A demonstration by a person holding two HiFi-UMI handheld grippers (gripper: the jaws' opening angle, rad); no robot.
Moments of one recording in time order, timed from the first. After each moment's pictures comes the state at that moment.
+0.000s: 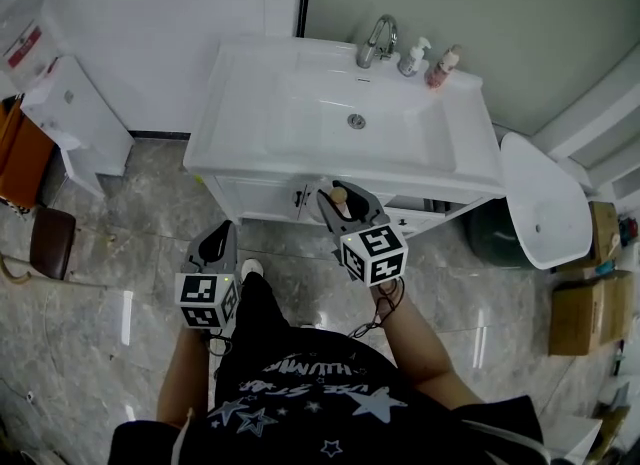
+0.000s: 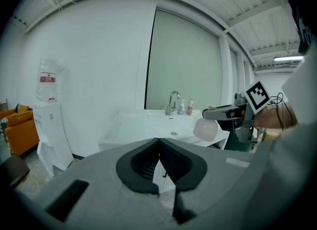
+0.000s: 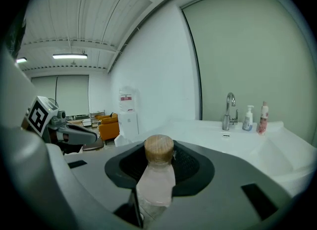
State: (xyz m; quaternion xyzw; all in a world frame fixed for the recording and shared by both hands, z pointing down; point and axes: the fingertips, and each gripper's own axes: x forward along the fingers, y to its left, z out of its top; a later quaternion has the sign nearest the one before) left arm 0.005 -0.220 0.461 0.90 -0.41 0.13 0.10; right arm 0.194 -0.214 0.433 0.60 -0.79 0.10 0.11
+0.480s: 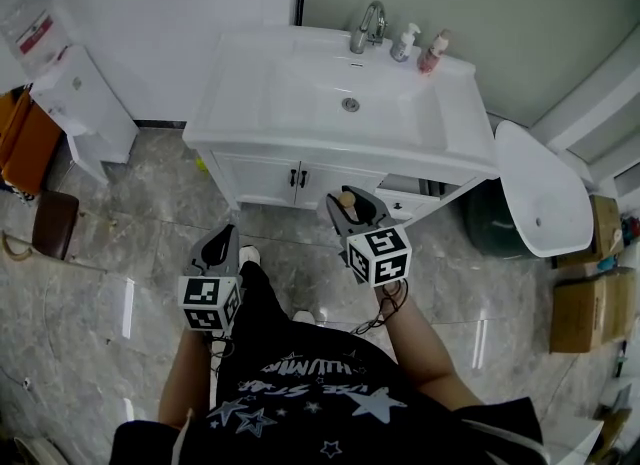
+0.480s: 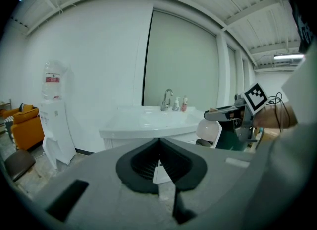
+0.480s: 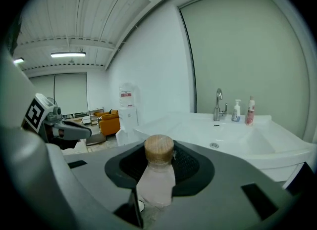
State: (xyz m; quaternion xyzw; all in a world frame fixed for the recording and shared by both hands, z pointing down) left arm 0.007 -0.124 0.470 0.89 -0.41 0.14 0.11; right arm 0.215 -0.120 0.452 0.60 -0.78 0.11 0.12
